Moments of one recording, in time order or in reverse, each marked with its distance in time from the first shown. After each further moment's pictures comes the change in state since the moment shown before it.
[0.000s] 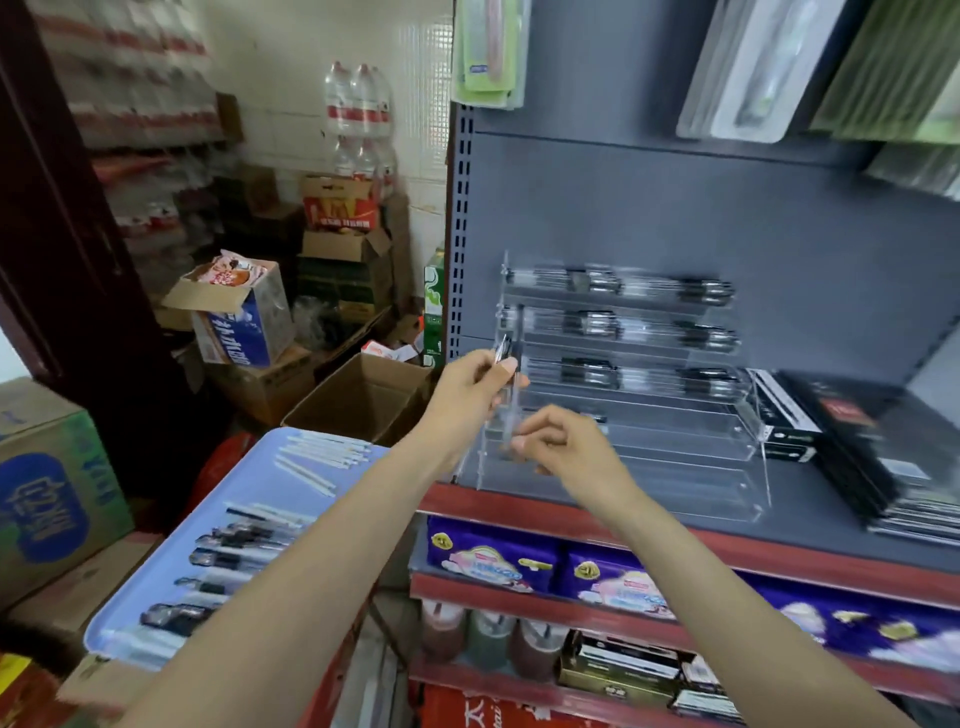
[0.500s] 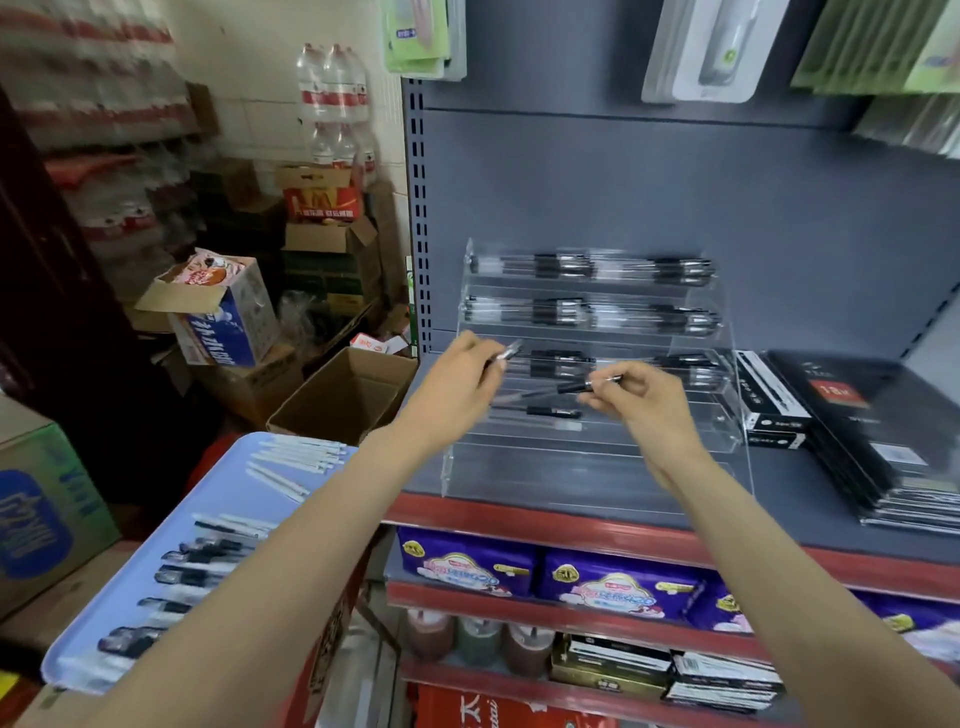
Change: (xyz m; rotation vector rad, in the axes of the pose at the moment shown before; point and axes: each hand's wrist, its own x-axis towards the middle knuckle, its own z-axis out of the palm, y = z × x) left_hand 0.038 -0.008 0.021 0.803 -0.155 0.263; right_hand 0.030 0.034 -0.088 0.282 0.324 0.009
